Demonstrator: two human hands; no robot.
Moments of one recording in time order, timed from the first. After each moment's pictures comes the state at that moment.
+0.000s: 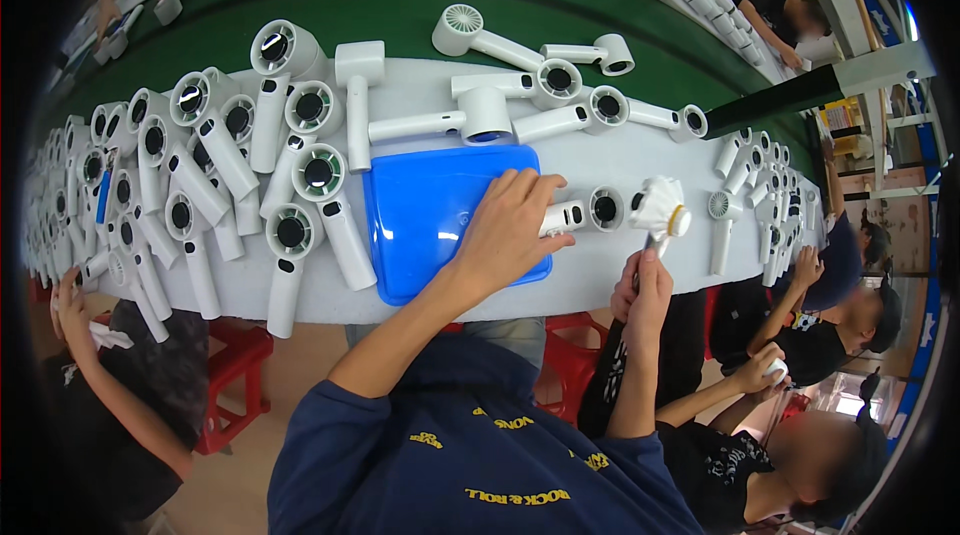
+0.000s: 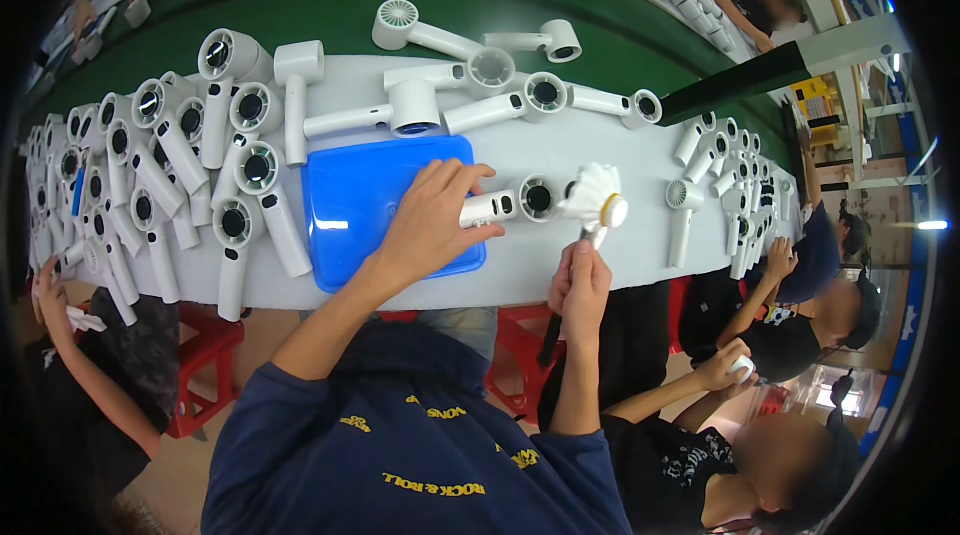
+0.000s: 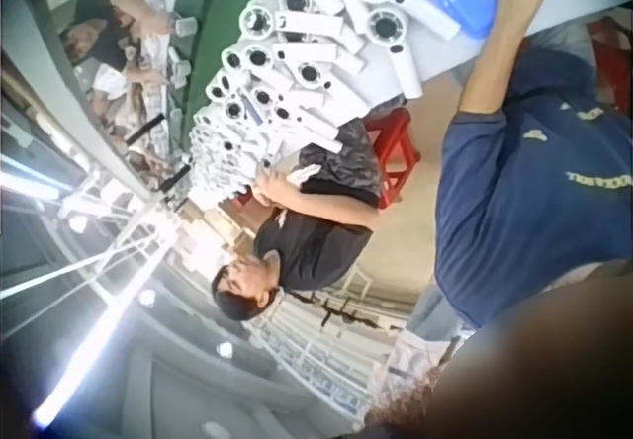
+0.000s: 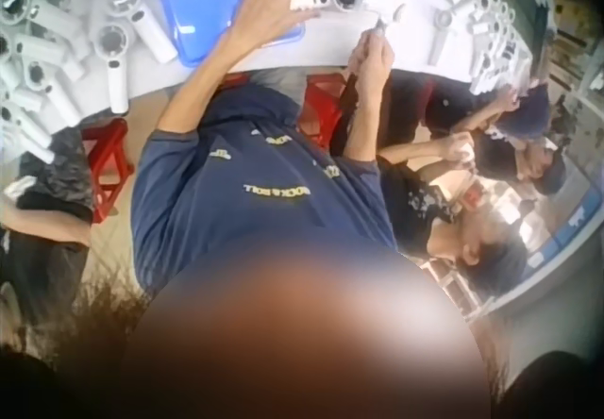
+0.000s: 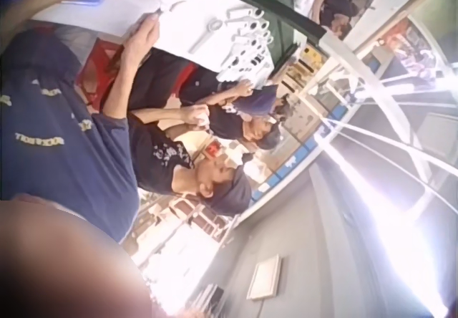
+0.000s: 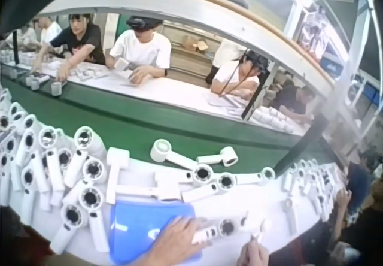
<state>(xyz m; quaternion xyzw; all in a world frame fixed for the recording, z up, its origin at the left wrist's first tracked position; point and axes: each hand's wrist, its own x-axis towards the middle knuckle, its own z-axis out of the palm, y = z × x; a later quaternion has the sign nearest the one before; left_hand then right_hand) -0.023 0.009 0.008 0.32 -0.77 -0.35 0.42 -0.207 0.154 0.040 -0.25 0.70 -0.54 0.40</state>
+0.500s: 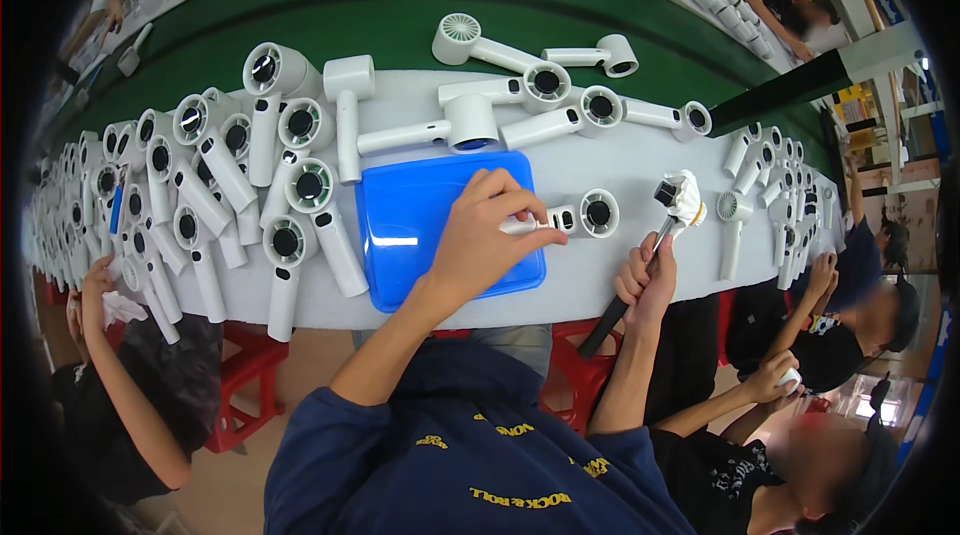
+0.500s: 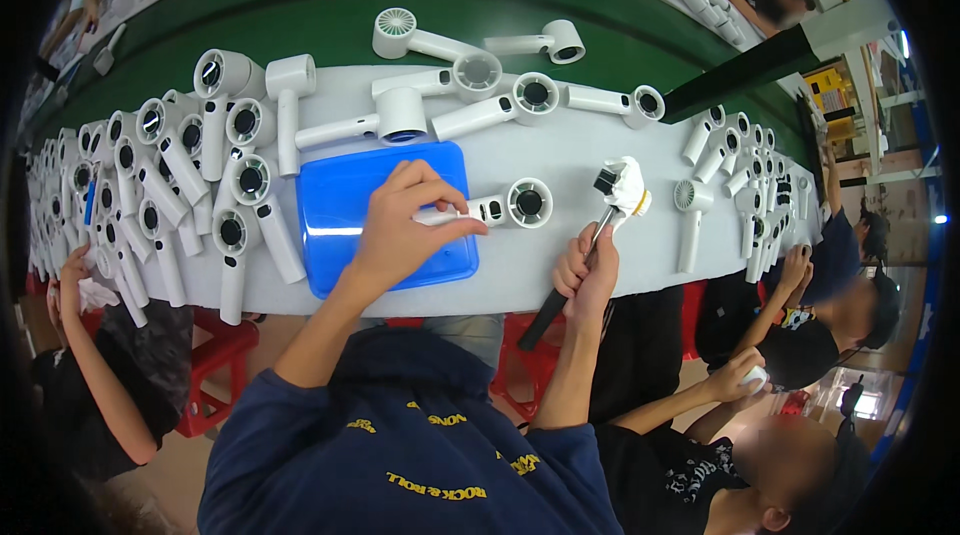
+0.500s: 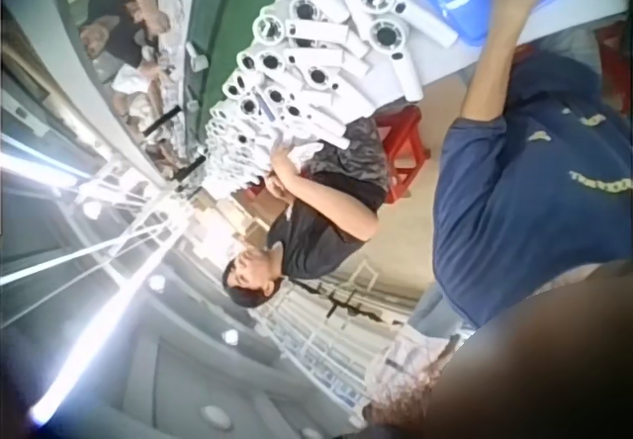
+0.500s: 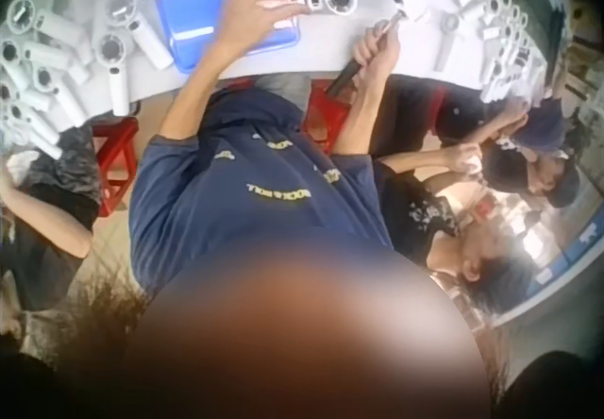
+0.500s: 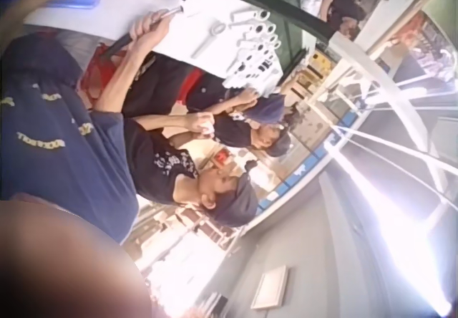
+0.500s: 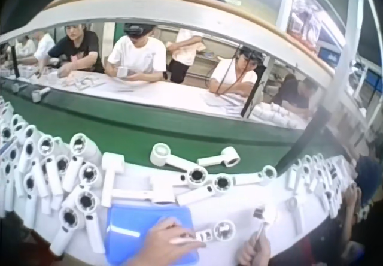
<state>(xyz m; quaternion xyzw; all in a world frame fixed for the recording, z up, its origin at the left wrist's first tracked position) -0.011 0.005 0.029 0.34 -0.74 -0.38 0.43 -0.243 0.133 0.014 -0.15 0.50 -0.69 0.49</state>
